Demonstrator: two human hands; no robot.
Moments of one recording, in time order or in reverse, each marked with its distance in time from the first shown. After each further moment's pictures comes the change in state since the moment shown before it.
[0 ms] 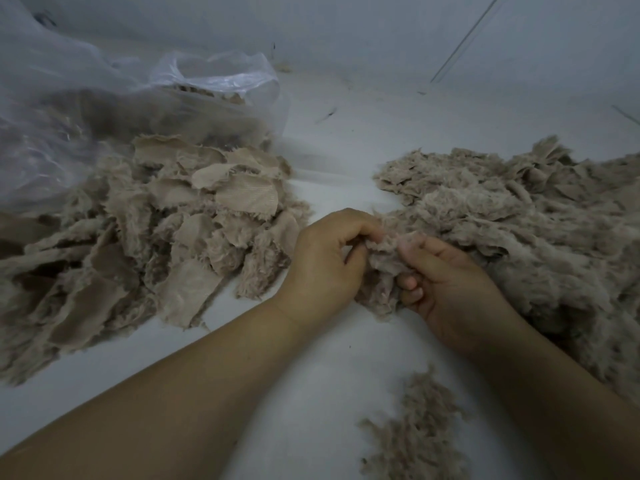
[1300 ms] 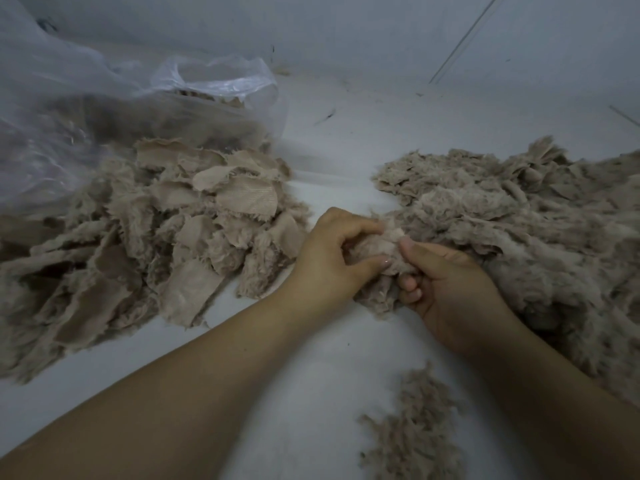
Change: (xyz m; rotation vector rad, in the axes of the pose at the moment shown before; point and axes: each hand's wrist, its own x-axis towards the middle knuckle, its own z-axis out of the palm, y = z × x) left_hand 0.003 0.013 -0.002 0.006 -0.121 -0.312; right_hand -0.001 0.001 -0.001 0.030 0.016 -0.012
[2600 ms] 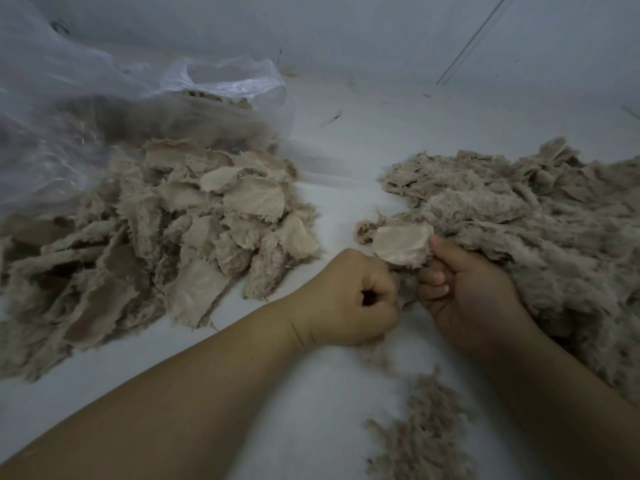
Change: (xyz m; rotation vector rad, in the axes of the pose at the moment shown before) left_hand -0.014 0.011 -0.009 -0.037 -0.457 0.108; right_hand 0.006 -0.004 -0.004 0.232 0.141 0.044
